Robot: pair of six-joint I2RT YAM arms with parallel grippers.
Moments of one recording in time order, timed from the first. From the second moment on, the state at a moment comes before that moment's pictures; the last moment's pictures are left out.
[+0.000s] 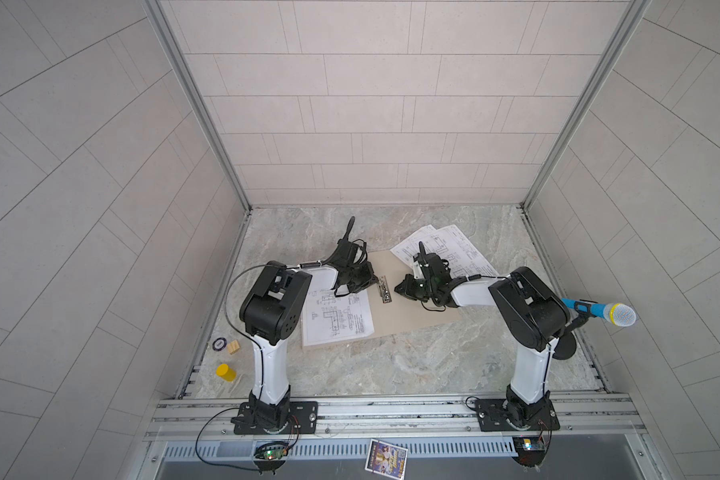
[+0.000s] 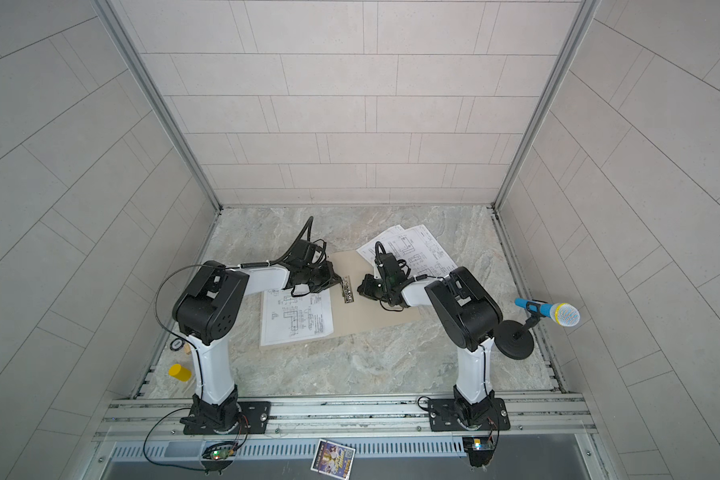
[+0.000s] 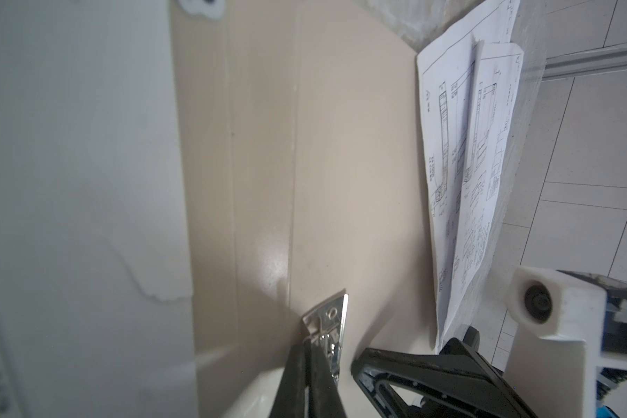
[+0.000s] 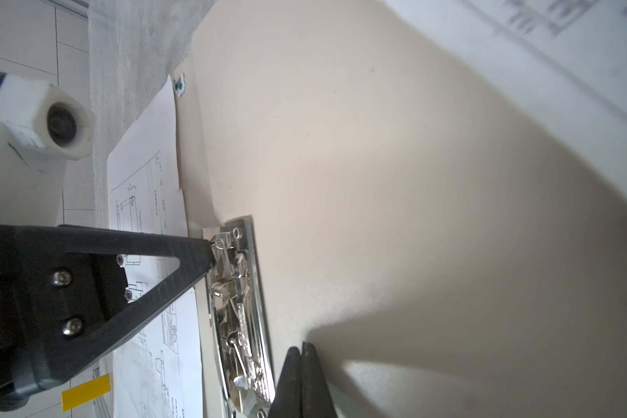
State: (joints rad) left arm -0.41 1.97 1.09 -0.04 0.47 -0.84; right arm 0.47 1.90 0.91 0.20 -0.36 0.79
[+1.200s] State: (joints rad) left arm -0.41 1.97 1.09 -0.05 0.50 -0.83; right arm 0.56 1.85 0.83 0.33 -0.47 0.87
